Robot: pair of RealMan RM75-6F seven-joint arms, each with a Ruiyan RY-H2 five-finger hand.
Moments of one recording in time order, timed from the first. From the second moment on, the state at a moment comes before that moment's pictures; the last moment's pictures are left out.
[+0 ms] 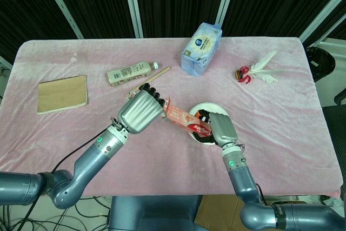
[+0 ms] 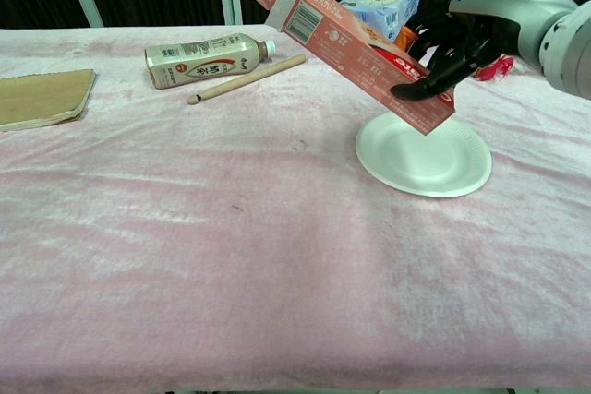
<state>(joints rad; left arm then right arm) -1.15 -1.23 -0.14 -1.99 0.95 1.16 1.20 0.73 -1.47 0.32 -2.01 -0.68 1.28 -0.45</state>
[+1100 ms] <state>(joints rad) -1.16 -1.24 -0.14 -1.98 0.95 1.17 1.19 0.73 -1.48 0.33 -2.01 -0.68 1.28 -0.43</state>
